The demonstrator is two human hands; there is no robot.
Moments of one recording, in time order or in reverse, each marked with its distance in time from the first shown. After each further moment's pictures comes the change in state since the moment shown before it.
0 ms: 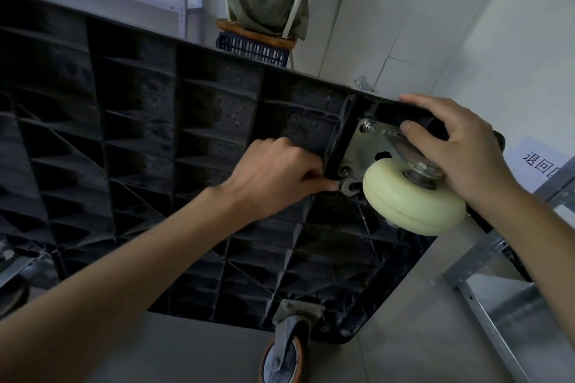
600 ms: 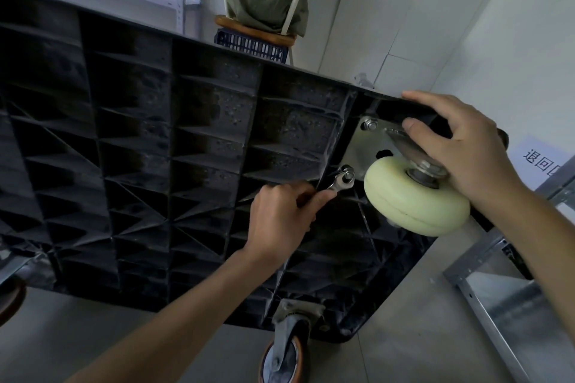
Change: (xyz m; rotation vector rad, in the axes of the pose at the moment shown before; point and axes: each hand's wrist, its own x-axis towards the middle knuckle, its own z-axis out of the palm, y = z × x) left_hand -0.042 0.032 0.068 -0.519 0.194 -0.516; right_hand 0.001 0.003 0.001 0.018 0.009 -0.016
